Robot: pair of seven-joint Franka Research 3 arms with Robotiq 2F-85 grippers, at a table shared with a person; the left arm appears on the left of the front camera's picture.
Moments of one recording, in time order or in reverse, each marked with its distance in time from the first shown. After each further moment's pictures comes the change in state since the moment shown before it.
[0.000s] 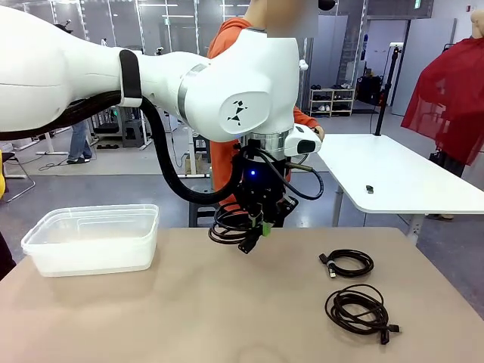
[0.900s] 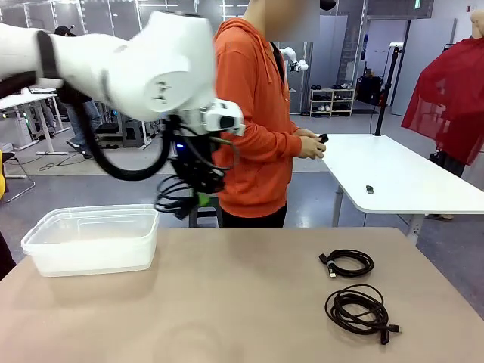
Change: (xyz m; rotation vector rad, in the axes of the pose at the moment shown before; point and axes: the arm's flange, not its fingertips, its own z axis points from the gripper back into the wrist) left arm -0.035 0.165 0.023 0.047 -0.077 0.001; right arm 0.000 0.000 0.000 0.000 0.000 0.000
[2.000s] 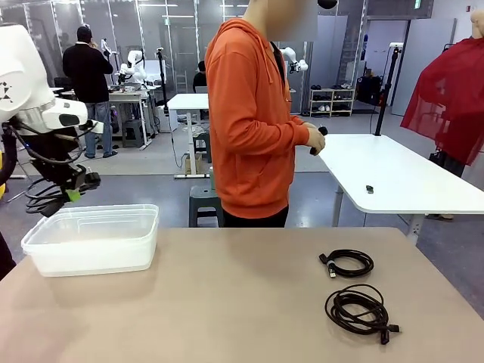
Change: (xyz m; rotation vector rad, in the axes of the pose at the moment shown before) left arm -0.134 0.256 -0.019 0.022 0.046 0.232; right arm 0.000 0.000 0.000 0.000 0.000 0.000
